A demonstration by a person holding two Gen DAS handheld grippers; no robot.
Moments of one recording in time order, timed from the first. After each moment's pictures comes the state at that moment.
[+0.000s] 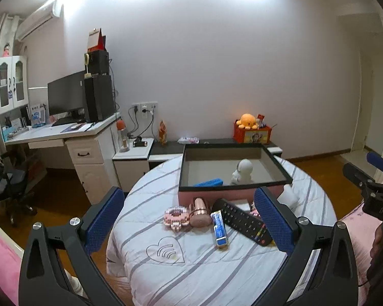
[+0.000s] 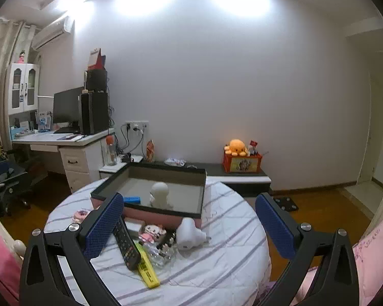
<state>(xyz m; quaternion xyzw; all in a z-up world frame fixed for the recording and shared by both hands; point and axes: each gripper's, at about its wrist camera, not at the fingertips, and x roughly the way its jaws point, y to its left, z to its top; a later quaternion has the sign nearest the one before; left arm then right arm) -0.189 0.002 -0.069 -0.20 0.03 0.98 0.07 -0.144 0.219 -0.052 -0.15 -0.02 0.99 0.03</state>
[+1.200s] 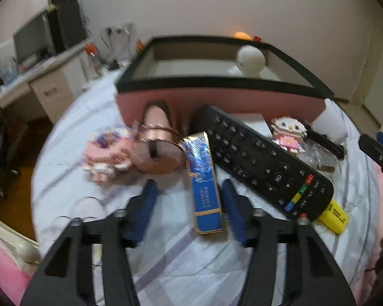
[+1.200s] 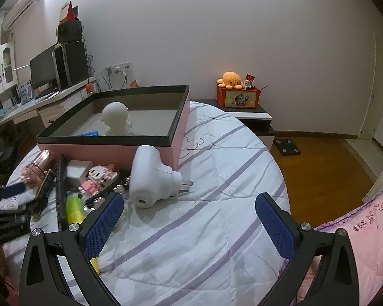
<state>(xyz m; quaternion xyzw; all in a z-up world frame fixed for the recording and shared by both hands) -0.303 0.061 -0.221 -0.41 0.04 0.90 0.10 -0.237 0.271 -0.167 -0.32 0.02 0.95 0.04</state>
